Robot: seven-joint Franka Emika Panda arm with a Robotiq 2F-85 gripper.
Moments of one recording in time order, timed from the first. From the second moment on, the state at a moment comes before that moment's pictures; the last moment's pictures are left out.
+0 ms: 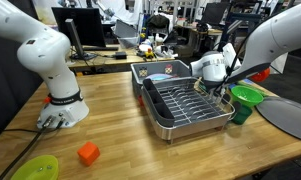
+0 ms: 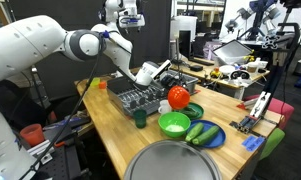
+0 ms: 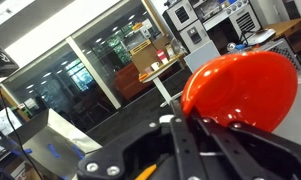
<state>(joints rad) 0.25 1.16 -0.08 -1.10 -1.32 1.28 -0.30</state>
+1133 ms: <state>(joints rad) 0.27 1.20 -0.08 -1.09 -1.40 1.15 -0.33</state>
